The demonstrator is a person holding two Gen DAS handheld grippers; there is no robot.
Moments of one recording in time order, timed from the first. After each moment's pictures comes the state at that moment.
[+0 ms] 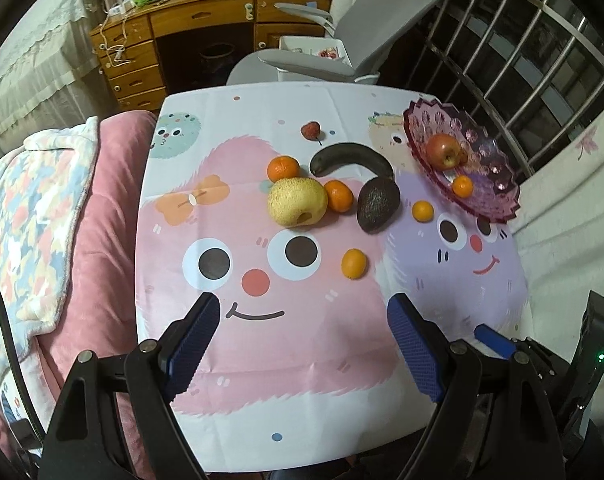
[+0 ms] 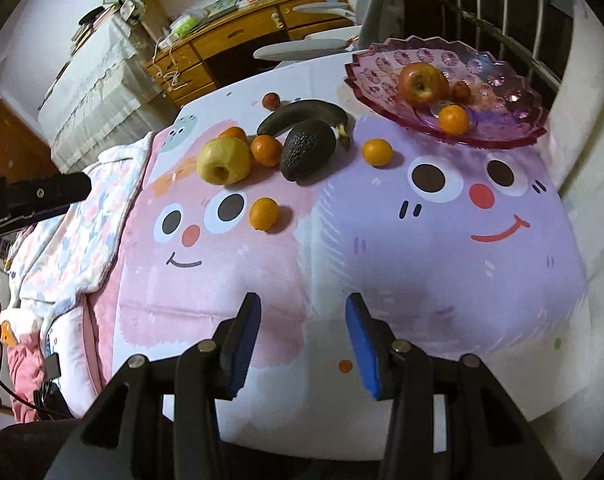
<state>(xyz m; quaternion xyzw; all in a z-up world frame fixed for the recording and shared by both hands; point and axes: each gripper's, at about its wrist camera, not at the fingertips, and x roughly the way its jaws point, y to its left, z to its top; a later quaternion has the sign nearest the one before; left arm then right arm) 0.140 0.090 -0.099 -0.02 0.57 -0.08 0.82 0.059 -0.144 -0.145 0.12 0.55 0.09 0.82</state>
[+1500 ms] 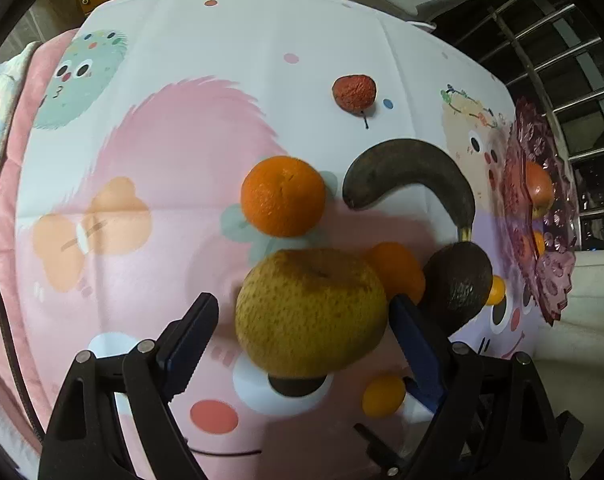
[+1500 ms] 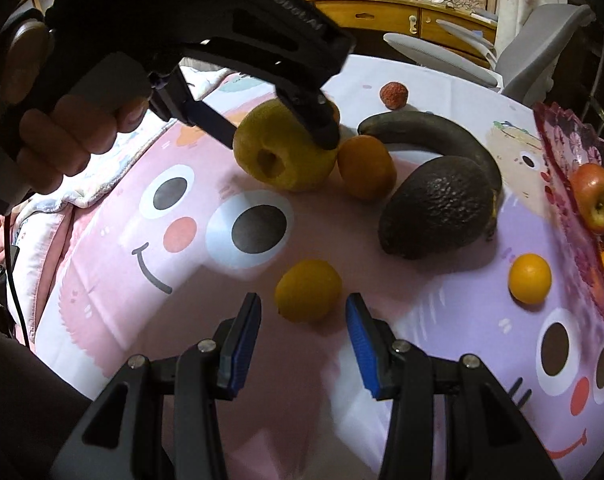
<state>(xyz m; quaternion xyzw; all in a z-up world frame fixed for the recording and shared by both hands) 0.321 0.081 -0.267 -0.11 0.68 -0.09 0.72 0.160 -0.061 -0.237 -0.06 0.51 0.27 0.81</state>
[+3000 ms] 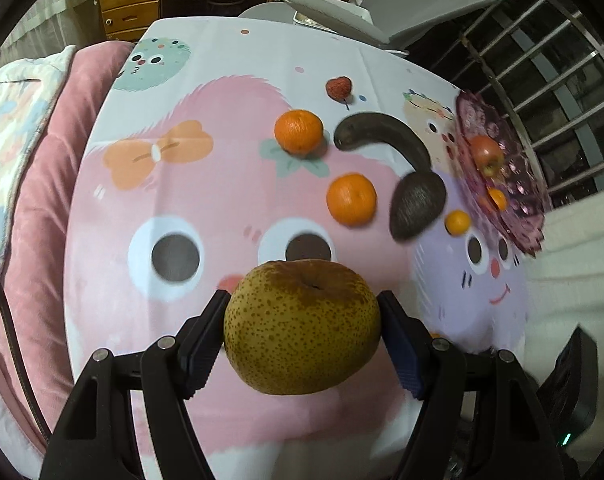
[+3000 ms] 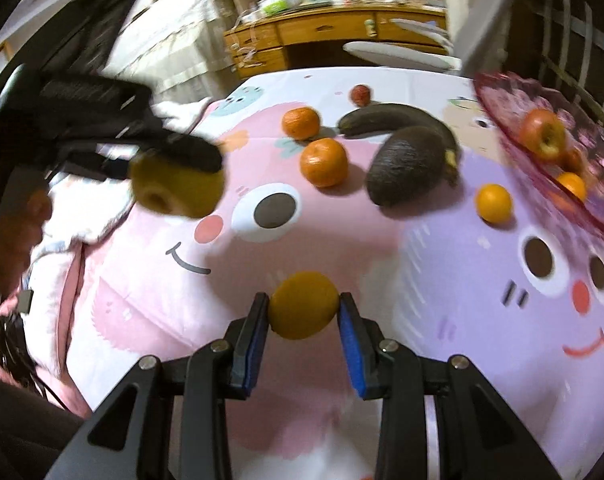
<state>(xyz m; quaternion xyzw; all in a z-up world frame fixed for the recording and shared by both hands) 0.196 0.111 -0.196 -0.11 0.62 -0.10 0.77 0.108 -0.088 -0.207 0.03 0.50 0.21 0.84</state>
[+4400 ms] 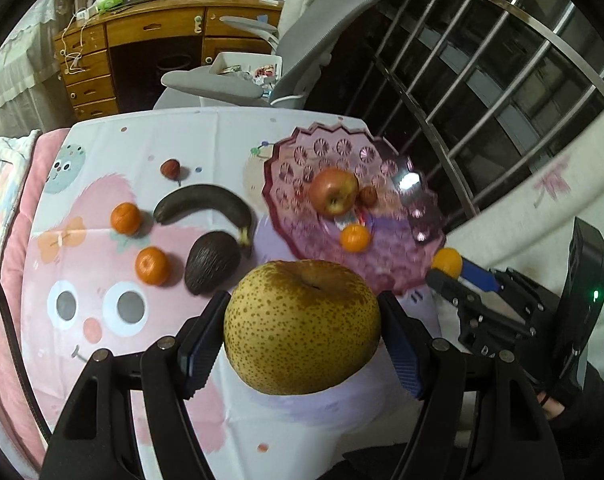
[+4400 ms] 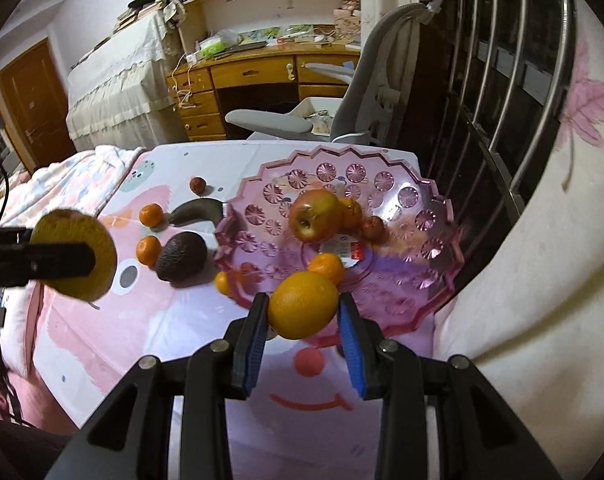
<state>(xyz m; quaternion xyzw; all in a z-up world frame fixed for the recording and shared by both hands) 0.199 -0.096 -0.096 -0.08 0.54 -0.12 0.83 0.171 -0.308 -0.116 -0.02 0.47 0.14 0.87</state>
